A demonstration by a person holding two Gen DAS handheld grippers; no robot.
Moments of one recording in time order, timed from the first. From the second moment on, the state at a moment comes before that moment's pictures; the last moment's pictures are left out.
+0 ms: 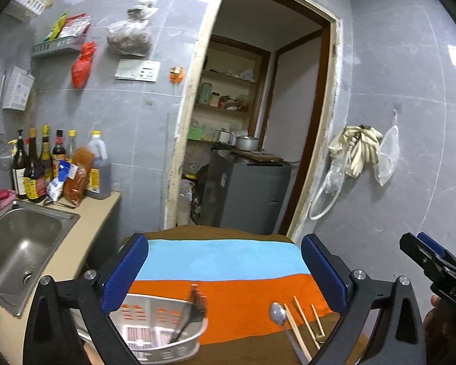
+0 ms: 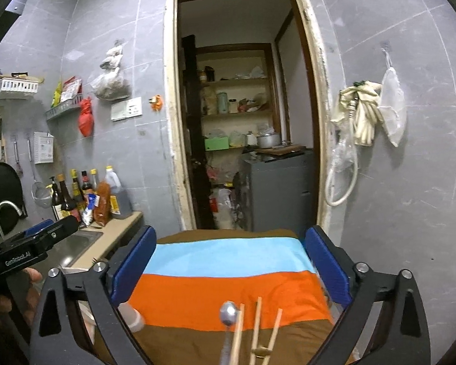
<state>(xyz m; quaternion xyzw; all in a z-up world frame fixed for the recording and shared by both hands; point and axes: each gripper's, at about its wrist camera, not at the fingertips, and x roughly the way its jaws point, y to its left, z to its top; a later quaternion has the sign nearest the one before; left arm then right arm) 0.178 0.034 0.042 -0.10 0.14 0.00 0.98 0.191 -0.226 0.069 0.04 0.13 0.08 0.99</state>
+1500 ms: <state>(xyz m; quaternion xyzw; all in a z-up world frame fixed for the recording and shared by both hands) 0.325 -0.081 -0.153 -0.11 0.37 -0.05 0.92 0.330 -0.309 -0.168 0.09 0.38 0.16 0.91</state>
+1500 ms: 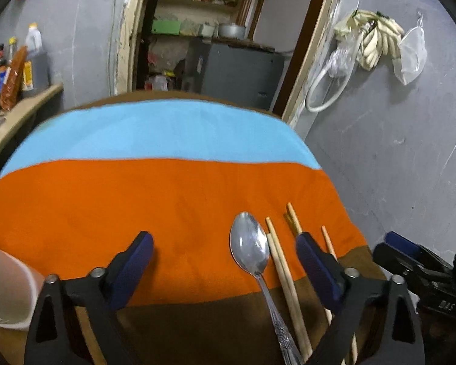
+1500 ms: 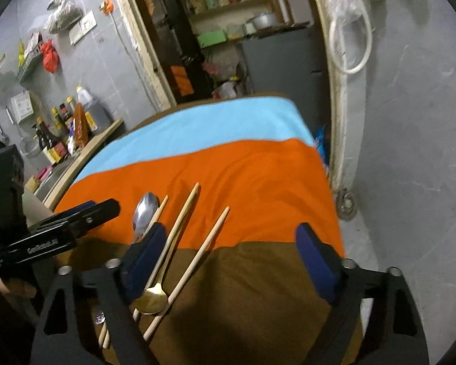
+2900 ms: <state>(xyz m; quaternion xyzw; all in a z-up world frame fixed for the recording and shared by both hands) 0.354 -0.087 -0.155 -0.09 0.43 -0.12 0.89 0.373 -0.284 -0.201 0.16 0.52 0.18 0.82</state>
